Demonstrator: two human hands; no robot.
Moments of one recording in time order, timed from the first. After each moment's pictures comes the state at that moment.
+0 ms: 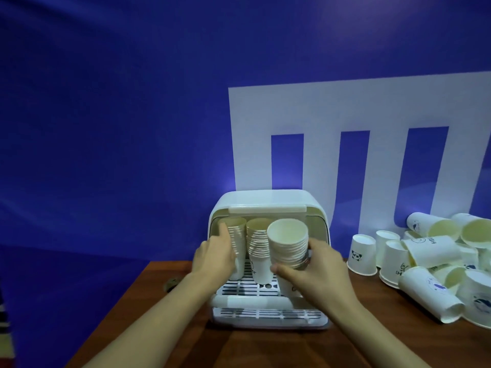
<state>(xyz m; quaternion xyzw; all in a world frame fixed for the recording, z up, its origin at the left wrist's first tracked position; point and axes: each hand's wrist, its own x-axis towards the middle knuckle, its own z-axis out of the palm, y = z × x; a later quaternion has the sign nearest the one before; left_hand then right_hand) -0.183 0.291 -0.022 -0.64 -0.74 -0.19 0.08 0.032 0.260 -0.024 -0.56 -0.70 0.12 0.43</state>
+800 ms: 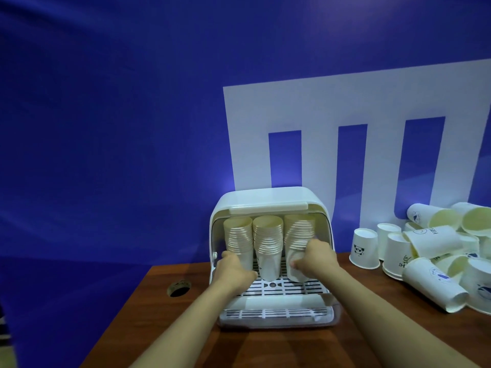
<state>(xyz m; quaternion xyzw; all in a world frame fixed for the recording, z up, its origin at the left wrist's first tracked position) -0.169 0.302 -0.048 -0.55 -0.78 -0.25 -0.20 0.021 0.347 -0.044 -0.71 -0.65 0.16 0.22</state>
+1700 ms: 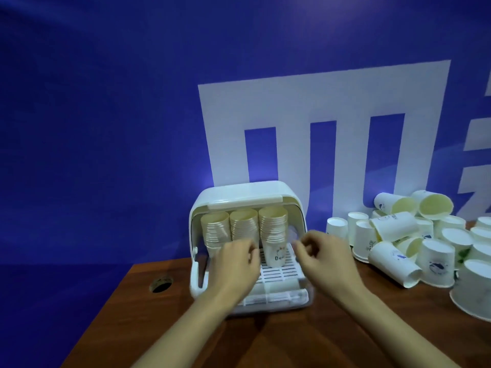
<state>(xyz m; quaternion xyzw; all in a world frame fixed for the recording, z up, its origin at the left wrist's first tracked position) -0.121 0.250 -0.028 -0.71 -0.64 -0.29 0.02 0.073 0.254 -0.036 -0.56 -0.68 0.07 0.47</state>
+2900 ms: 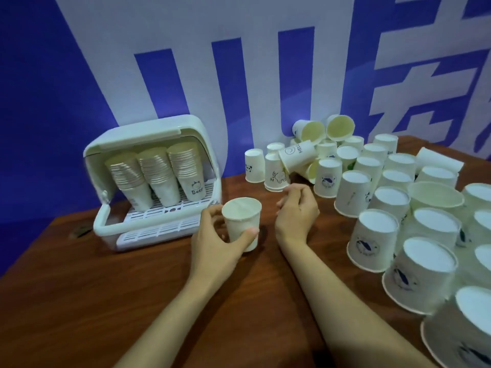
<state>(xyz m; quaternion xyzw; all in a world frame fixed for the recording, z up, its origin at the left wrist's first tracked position) 0.035 0.171 -0.110 -0.60 -0.59 -0.48 -0.25 0.181 0.235 -0.121 -0.52 -0.31 0.22 0.77</state>
